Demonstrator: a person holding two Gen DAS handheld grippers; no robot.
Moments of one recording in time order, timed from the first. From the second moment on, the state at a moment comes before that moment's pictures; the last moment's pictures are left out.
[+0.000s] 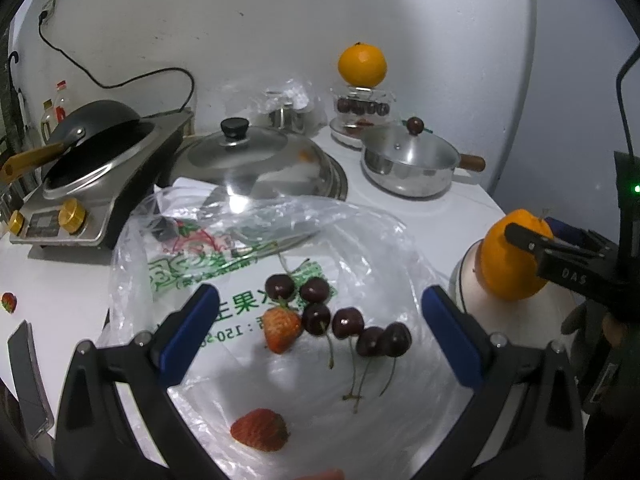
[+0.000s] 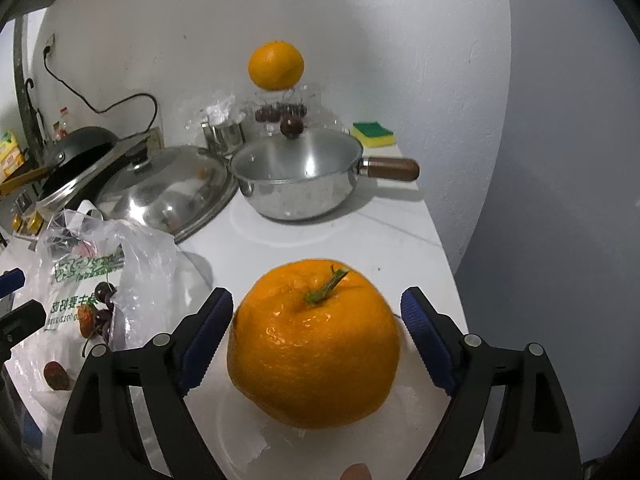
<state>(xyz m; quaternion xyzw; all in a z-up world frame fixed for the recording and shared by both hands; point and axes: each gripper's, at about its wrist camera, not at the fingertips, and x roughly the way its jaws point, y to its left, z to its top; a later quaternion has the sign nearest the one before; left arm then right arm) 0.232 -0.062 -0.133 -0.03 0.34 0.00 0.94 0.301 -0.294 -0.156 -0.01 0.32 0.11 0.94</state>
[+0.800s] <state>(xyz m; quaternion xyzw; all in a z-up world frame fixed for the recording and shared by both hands) 0.183 -0.024 -0.113 -0.04 0.31 0.02 0.95 0.258 -0.262 -0.120 -0.03 0.28 0.10 0.95</state>
